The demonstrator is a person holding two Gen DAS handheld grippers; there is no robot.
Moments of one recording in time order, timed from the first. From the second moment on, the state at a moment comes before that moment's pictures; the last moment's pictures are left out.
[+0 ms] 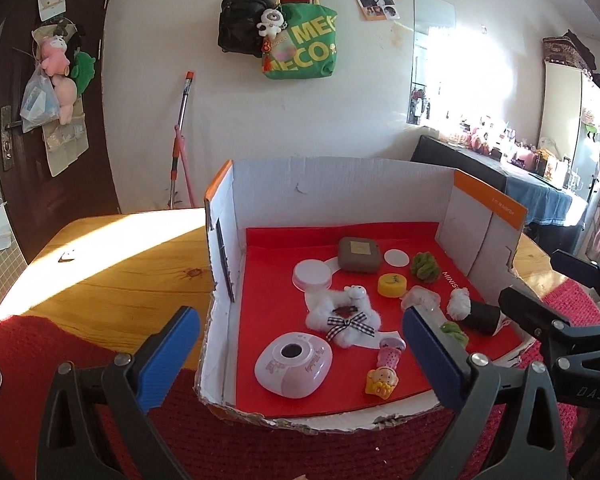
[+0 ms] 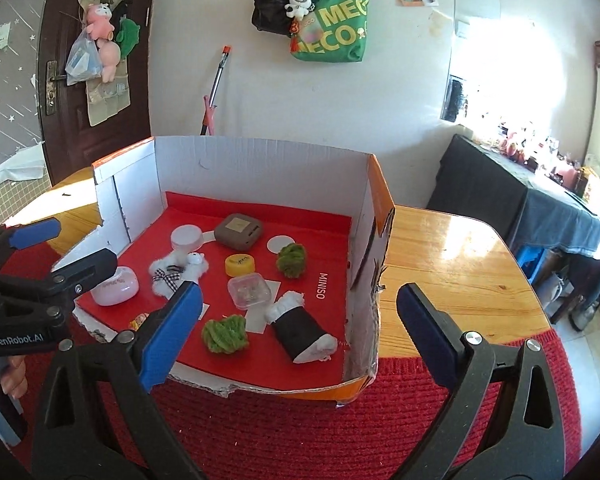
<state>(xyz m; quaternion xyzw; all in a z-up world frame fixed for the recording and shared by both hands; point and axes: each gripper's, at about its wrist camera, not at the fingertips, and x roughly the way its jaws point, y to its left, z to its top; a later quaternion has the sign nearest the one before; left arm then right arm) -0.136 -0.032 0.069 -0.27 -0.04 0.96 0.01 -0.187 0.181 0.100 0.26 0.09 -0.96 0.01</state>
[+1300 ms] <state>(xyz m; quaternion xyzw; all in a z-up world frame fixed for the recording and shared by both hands) -0.137 -0.034 0.057 -0.27 -0.04 0.96 0.00 -0.199 0.196 0.081 0.28 0.05 -0.96 0.00</state>
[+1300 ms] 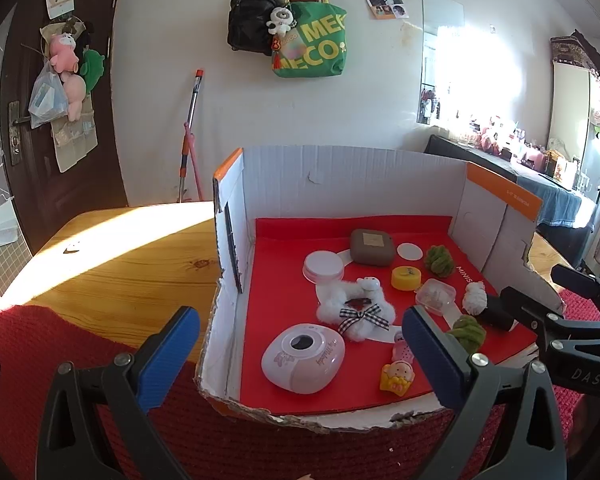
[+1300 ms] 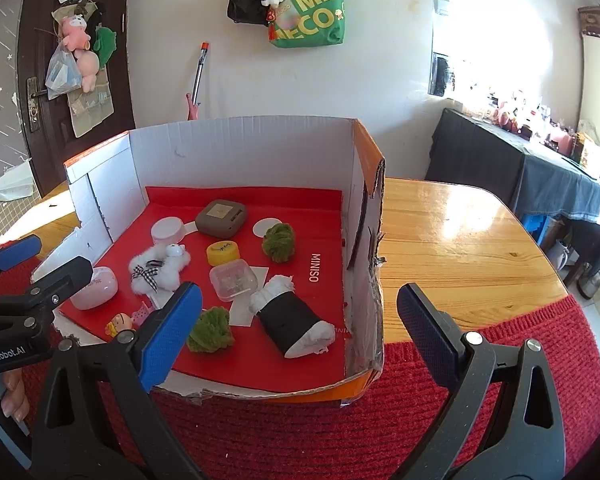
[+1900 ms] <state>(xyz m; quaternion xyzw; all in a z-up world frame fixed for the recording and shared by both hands) -0.136 -0.033 0.058 -0.27 -0.04 0.96 0.00 -0.201 0.196 0.080 0.29 0.05 -0.96 0.00</state>
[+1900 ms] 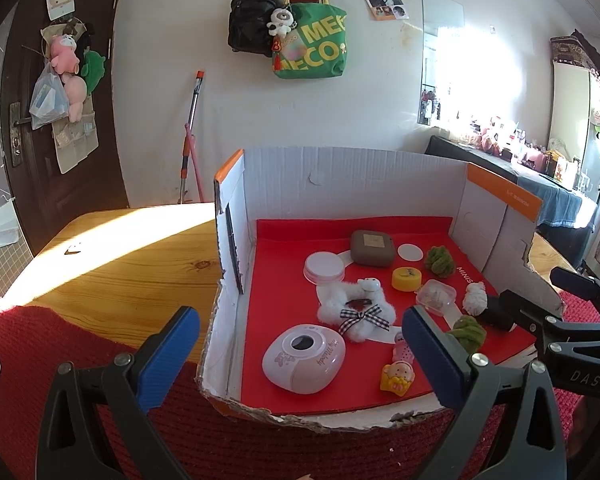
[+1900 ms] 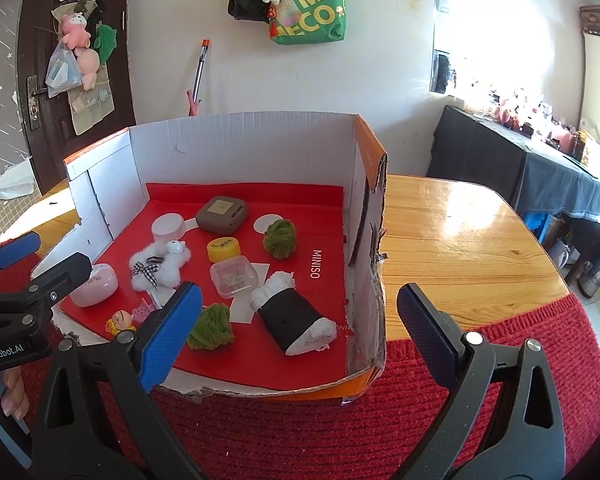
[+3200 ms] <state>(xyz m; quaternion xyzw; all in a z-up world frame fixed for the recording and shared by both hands) -0.070 -0.038 0.076 -0.30 -0.04 0.95 0.02 -0.136 0.186 0.097 0.33 0.05 -0.94 0.01</state>
